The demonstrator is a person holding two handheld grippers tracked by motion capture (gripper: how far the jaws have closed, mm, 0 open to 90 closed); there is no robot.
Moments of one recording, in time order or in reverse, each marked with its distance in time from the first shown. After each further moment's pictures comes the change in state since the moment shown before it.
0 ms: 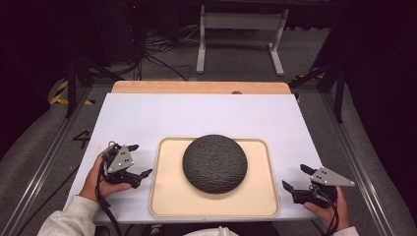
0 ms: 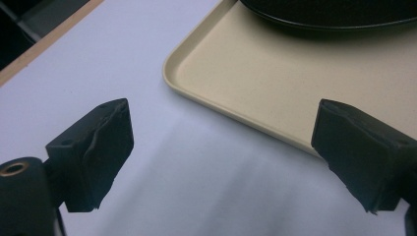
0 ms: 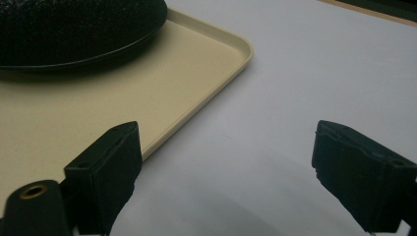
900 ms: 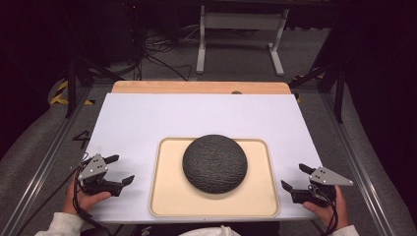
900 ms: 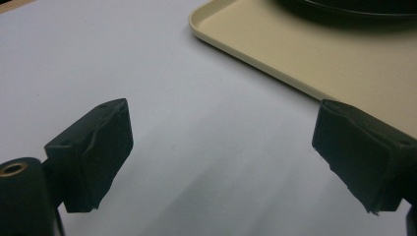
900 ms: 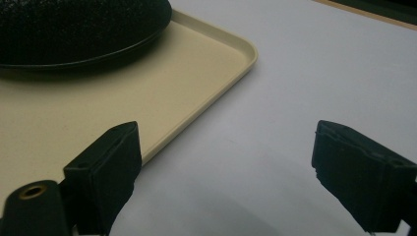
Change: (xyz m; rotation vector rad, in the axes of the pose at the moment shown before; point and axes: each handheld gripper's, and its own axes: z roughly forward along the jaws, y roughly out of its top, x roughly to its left) left arm 0.006 -0.049 -0.035 -0.048 0.014 -0.208; right arm 0.000 0.001 0.003 -0.006 0.012 -0.014
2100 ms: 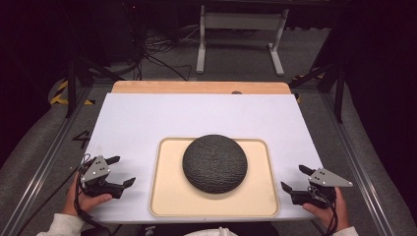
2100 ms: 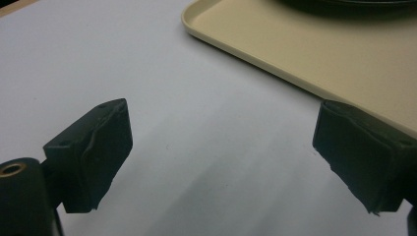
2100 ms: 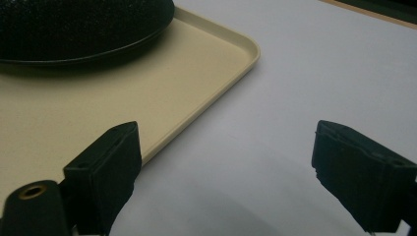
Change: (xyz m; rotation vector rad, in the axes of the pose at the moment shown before) left arm -0.007 0.002 0.001 0.024 0.002 0.039; right arm 0.004 0.000 -0.001 0.008 -0.002 -0.010
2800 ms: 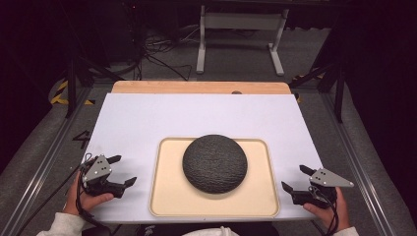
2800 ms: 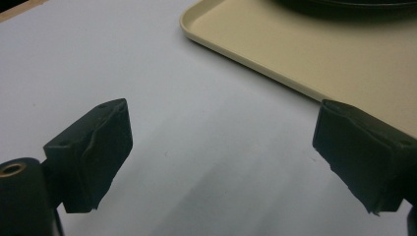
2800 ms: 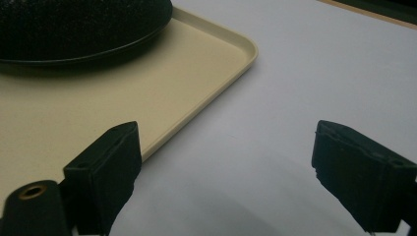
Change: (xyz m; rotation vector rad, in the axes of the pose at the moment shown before) left arm -0.002 0.004 0.003 0.005 0.001 0.010; right arm -0.002 -0.001 -0.001 -0.003 -0.004 0.006
